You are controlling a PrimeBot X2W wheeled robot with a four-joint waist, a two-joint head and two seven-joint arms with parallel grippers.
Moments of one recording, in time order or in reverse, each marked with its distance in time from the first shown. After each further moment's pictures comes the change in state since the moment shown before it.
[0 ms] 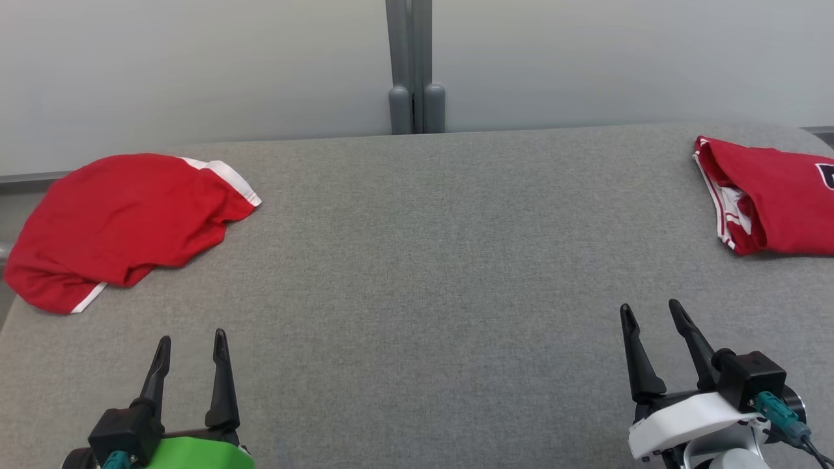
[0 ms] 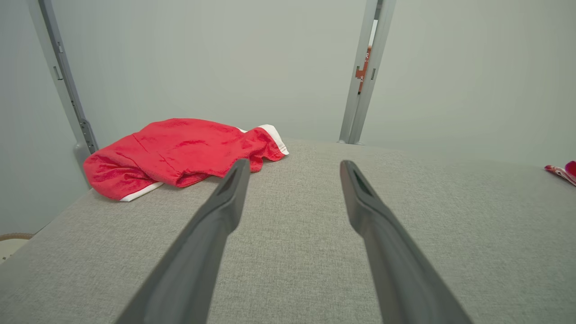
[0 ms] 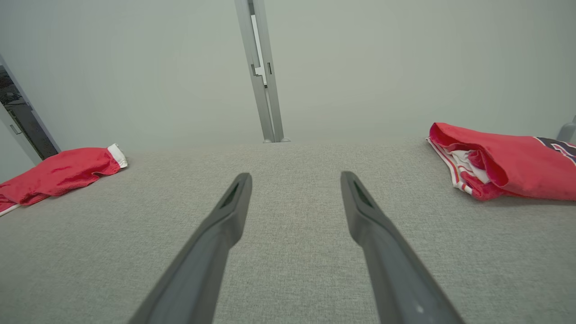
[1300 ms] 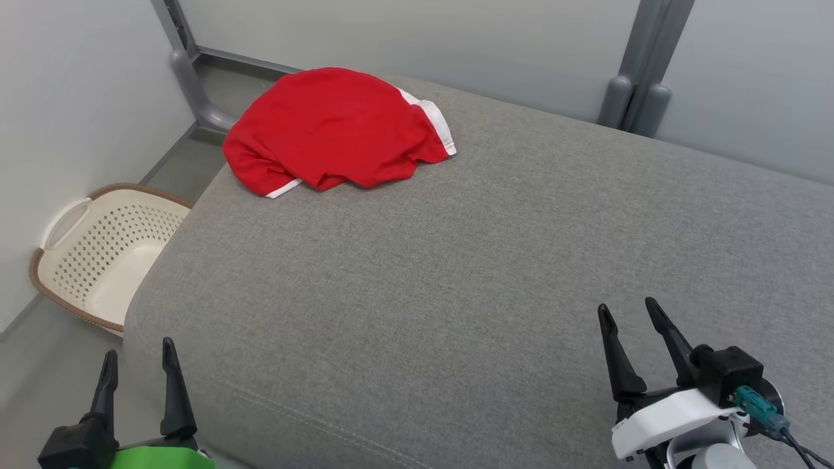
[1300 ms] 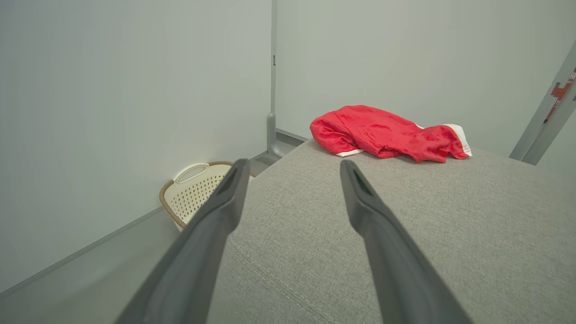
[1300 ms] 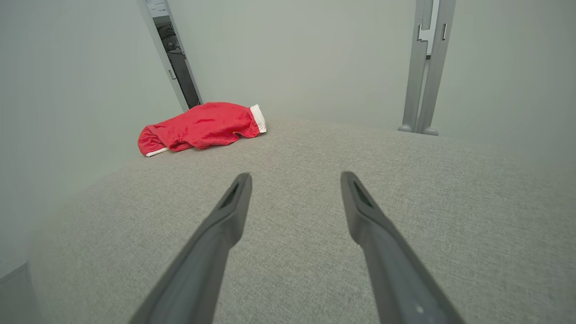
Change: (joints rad) left arm 0.024 0.000 0.108 -0.024 0.007 0.018 0.000; right arm -0.025 -0.001 0.053 0.026 0.015 0.000 0.000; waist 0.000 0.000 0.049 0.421
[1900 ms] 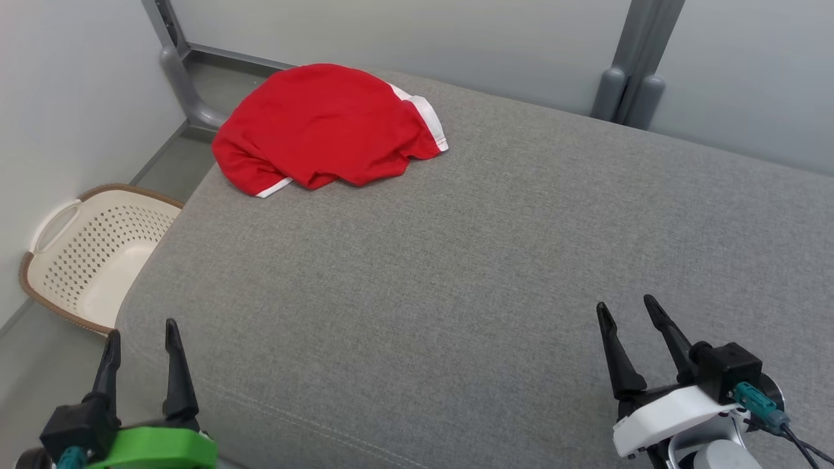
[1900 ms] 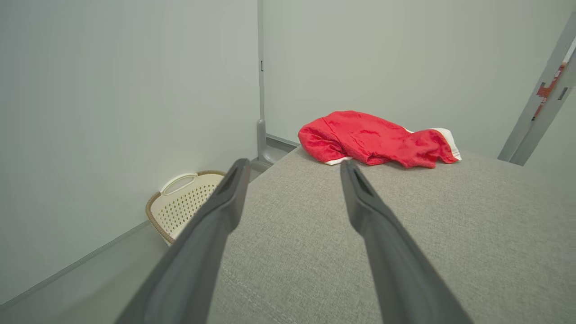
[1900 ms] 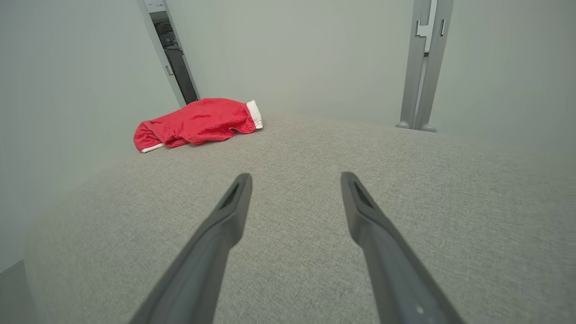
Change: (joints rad) left arm -0.033 0.002 0.001 0.013 0.005 -0.012 0.000; right arm -0.014 -0.015 0.018 0.011 0.007 0.000 0.000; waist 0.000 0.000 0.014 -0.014
